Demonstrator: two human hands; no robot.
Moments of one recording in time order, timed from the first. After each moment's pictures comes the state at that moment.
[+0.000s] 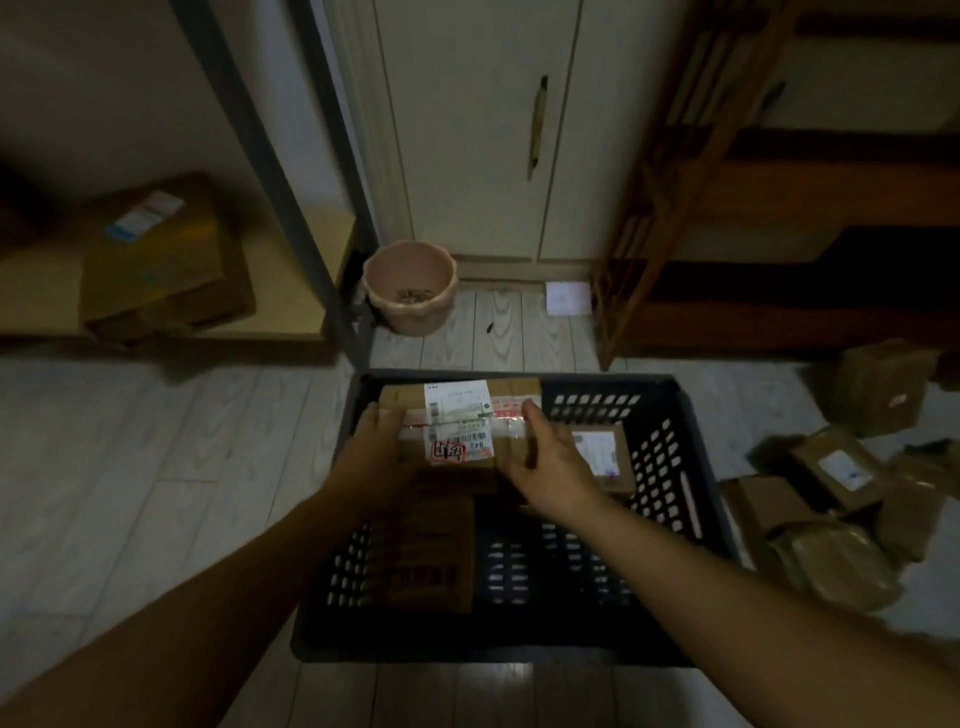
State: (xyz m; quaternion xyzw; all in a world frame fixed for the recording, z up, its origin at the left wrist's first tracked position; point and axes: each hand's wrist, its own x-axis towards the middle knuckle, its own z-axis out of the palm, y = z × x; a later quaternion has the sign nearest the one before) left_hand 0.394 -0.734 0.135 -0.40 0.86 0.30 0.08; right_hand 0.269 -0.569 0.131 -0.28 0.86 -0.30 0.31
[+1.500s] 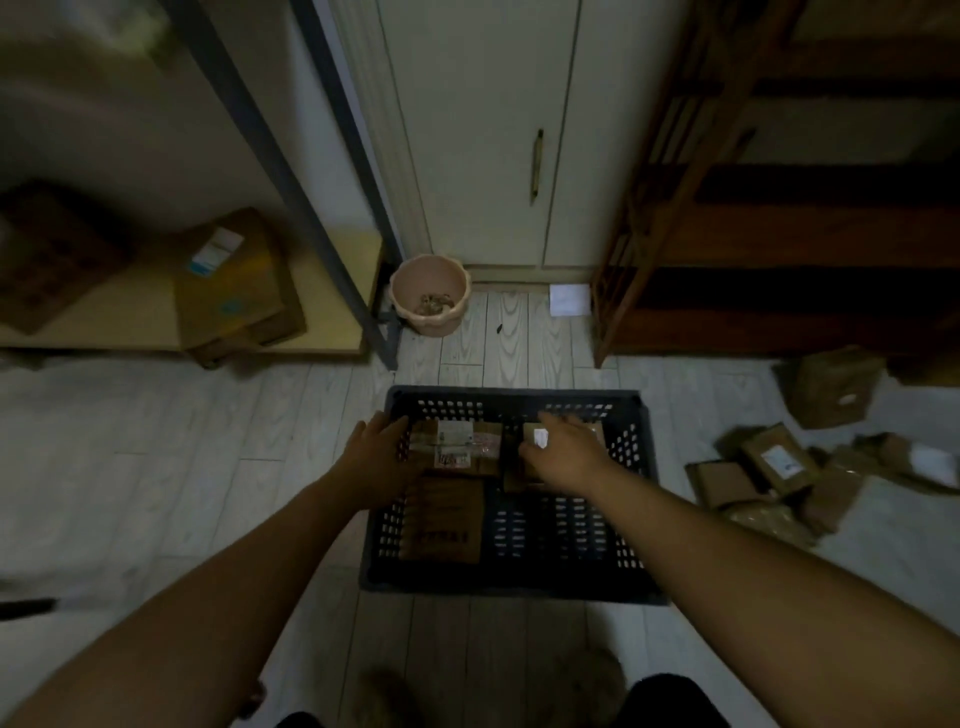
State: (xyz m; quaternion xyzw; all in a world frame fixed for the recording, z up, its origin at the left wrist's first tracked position) left_hand 0.407 -0.710 0.359 -0.38 0.85 0.28 0.23; right_hand 0.245 -0.546 0.322 -0.27 0.86 -0.17 0.40
